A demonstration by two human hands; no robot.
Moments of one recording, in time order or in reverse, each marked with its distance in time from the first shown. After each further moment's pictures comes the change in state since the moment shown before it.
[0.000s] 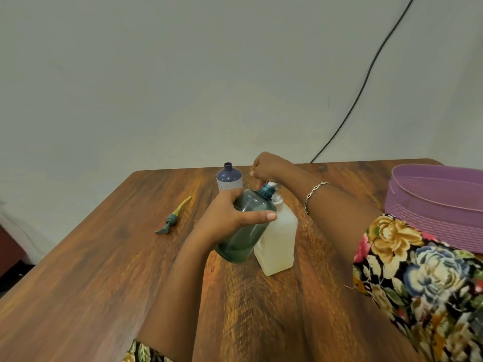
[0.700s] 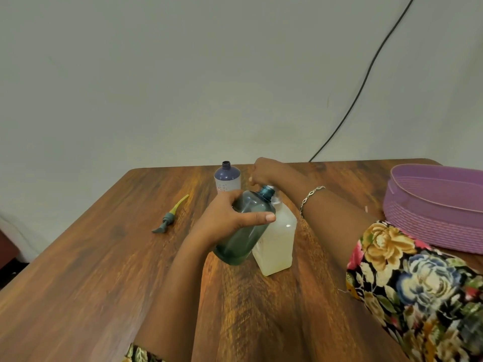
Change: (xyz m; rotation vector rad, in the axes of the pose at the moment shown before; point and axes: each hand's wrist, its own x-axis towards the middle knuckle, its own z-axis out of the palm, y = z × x) left_hand -0.001 0.006 0.001 -0.044 0.000 -0.007; right_hand -0.005 -0.003 0.002 -0.144 -0.038 0.015
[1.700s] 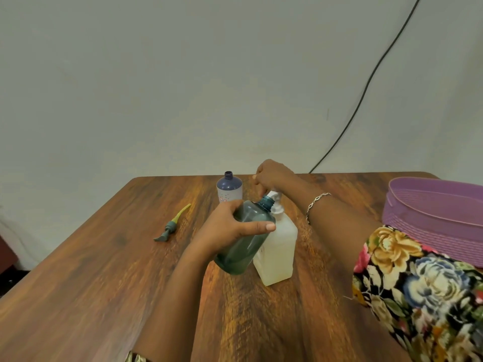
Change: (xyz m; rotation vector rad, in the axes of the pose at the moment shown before) left_hand 0.000 -0.006 -0.001 0.025 -0.001 -0.017; right_hand 0.002 0.005 -0.006 0.178 0.091 0.034
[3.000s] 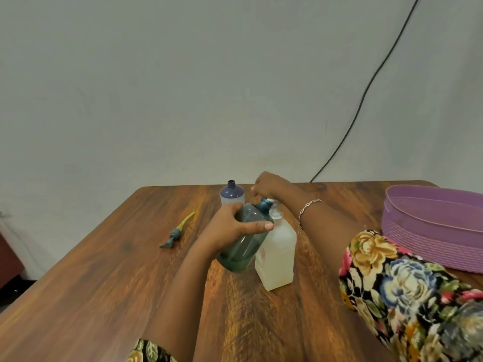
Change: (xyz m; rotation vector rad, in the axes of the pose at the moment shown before) left_hand -0.003 0.007 -0.006 -0.030 0.035 0.011; right_hand -0.009 -0.009 0.000 -0.100 -0.049 -0.025
